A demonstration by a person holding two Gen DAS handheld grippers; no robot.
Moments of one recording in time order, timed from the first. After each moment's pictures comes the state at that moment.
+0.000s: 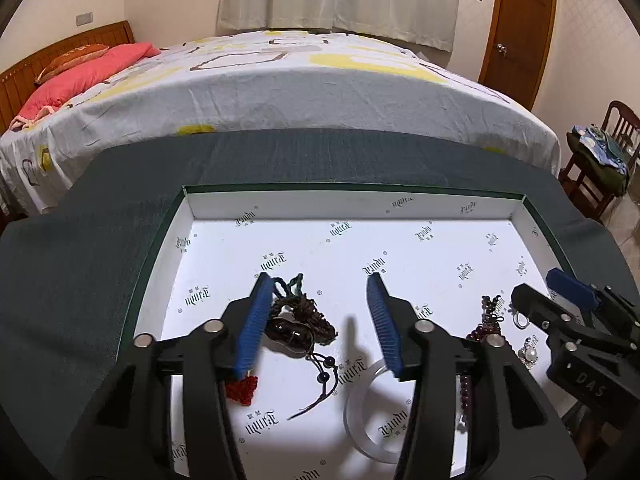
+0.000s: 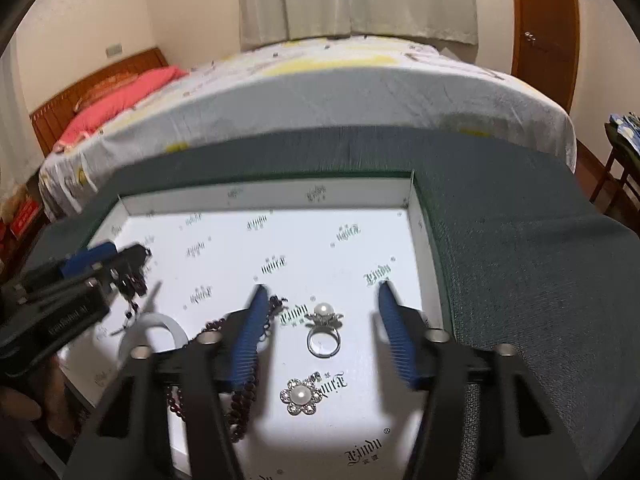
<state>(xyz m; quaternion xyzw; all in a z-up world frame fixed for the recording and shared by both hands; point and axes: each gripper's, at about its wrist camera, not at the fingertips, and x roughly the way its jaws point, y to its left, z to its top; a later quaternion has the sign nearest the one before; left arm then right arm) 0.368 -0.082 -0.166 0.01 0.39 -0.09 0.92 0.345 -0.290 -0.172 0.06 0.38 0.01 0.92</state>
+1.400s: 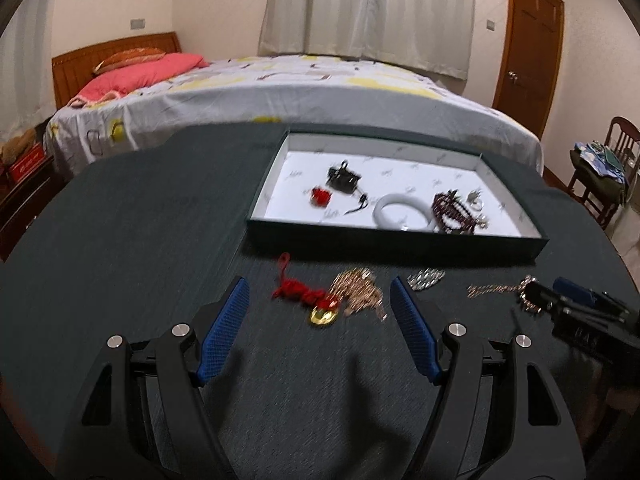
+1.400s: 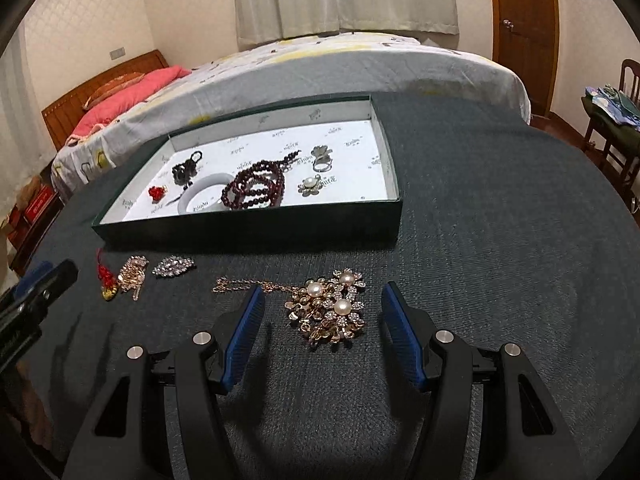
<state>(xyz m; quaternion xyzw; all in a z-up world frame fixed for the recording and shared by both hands) 0.161 -0.026 -0.154 -0.01 0.34 -0.03 0.94 0.192 -0.283 -0.187 0.07 0.40 0.00 0.92</state>
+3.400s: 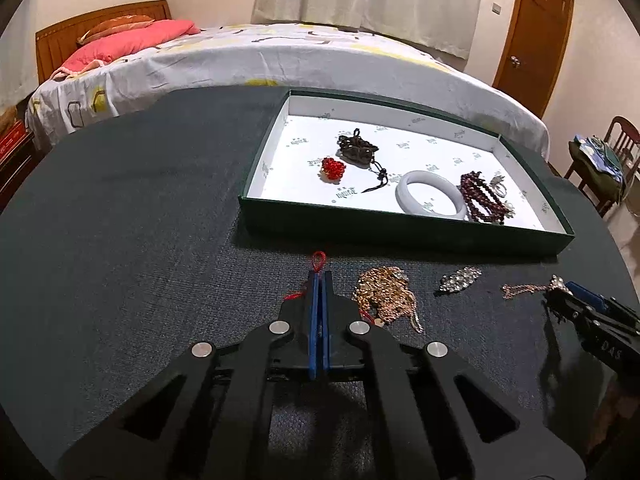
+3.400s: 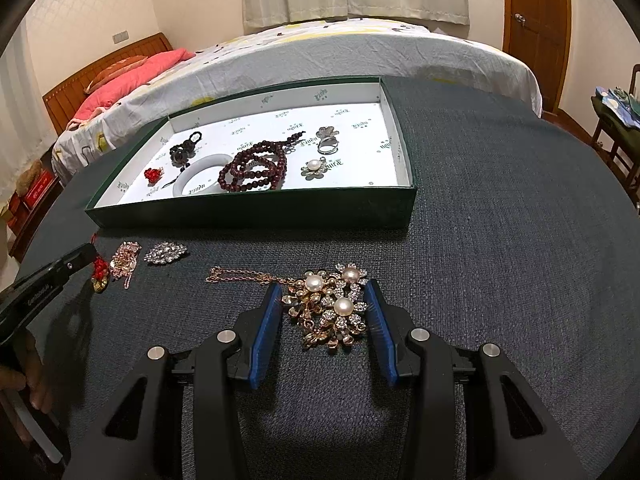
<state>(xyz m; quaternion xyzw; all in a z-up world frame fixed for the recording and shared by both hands) 0.205 -0.013 -0.180 -0.03 0.39 -0.06 0.92 0.199 -0.281 -0.194 0.06 0.41 0.01 0.91</state>
